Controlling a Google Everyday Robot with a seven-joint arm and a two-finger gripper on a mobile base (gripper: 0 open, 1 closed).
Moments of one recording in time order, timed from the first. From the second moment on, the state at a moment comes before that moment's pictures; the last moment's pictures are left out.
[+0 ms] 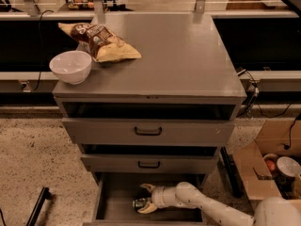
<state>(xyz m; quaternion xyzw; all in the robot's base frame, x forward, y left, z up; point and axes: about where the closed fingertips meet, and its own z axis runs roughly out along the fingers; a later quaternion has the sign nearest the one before) 0.513 0.034 0.194 -0.62 0.63 0.25 0.39</state>
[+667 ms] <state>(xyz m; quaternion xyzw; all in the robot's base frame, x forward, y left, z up) 0.515 0.021 0.167 -0.60 0.65 0.26 0.39</state>
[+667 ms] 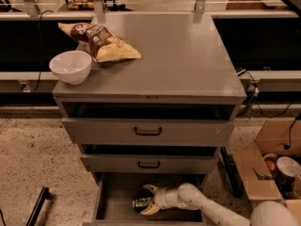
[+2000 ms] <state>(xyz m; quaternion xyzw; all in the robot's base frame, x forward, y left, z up) 0.518 0.016 0.130 -0.62 0.66 0.26 0.35</state>
